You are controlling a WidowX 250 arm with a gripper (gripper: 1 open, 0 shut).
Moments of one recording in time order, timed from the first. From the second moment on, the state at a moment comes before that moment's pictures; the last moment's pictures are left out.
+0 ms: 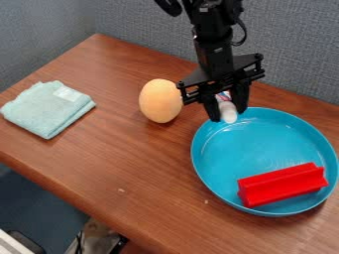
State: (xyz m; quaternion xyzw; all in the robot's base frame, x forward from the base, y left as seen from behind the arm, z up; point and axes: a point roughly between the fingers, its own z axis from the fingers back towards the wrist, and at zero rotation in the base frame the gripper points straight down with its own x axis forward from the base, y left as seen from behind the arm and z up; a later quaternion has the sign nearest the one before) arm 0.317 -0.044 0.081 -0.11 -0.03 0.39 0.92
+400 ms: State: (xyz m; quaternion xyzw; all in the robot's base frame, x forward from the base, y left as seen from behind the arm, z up) arm 0.315 -0.032 0.091 -0.12 -0.03 0.40 0.91
